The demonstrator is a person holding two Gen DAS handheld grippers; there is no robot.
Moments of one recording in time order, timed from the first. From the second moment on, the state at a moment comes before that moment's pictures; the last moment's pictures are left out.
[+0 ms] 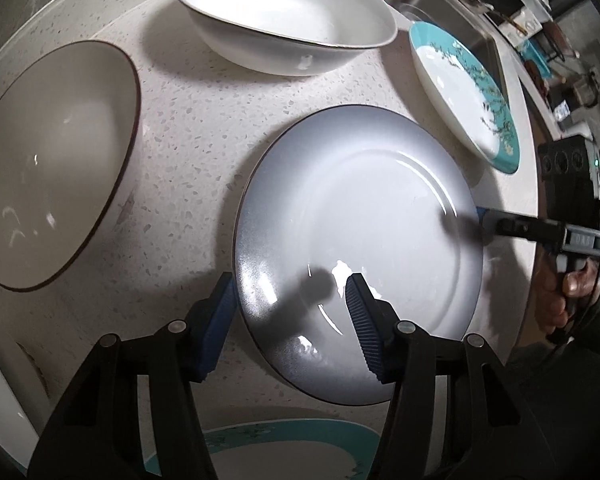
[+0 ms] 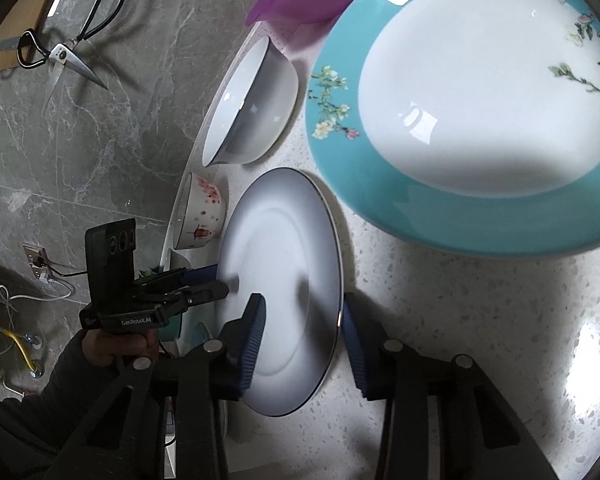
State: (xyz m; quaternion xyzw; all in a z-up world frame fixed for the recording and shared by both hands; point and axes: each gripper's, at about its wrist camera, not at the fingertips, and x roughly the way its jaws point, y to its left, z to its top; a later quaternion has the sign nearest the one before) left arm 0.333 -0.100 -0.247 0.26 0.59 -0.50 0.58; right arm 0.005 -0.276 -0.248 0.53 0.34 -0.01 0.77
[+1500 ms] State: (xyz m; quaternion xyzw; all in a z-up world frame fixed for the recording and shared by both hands) left arm 0.349 -0.091 -0.247 0.25 0.62 -0.48 0.57; right arm 0.012 -0.280 -0.243 0.53 0.39 -0.05 0.75
